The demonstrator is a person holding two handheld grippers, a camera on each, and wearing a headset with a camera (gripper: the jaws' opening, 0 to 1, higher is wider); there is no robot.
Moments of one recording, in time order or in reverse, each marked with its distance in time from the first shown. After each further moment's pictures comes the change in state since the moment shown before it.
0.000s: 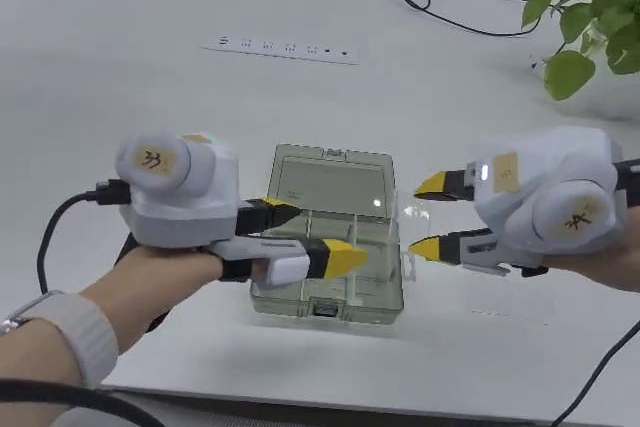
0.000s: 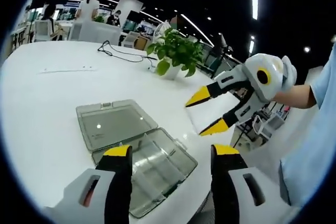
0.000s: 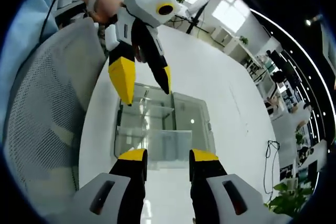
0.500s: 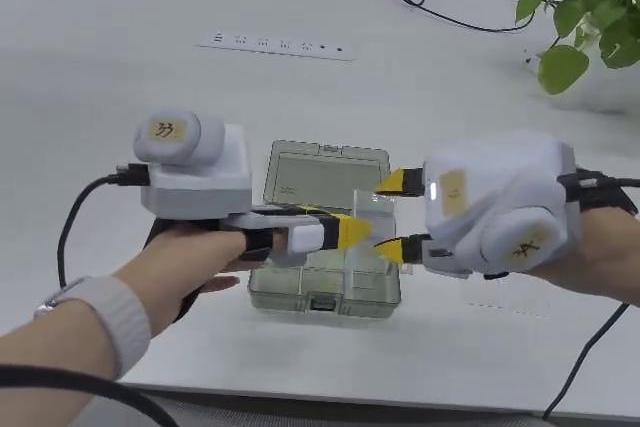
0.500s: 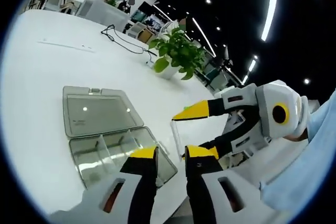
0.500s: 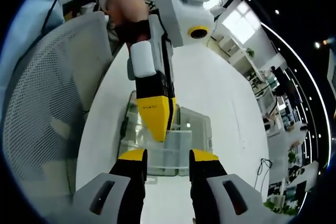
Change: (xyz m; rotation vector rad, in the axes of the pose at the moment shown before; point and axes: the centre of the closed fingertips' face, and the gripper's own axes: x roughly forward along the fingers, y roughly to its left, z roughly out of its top) left arm 0.010 -0.019 -0.002 -0.197 0.013 -0.068; right arm 0.011 0.013 0.024 -0.134 -0.001 -0.002
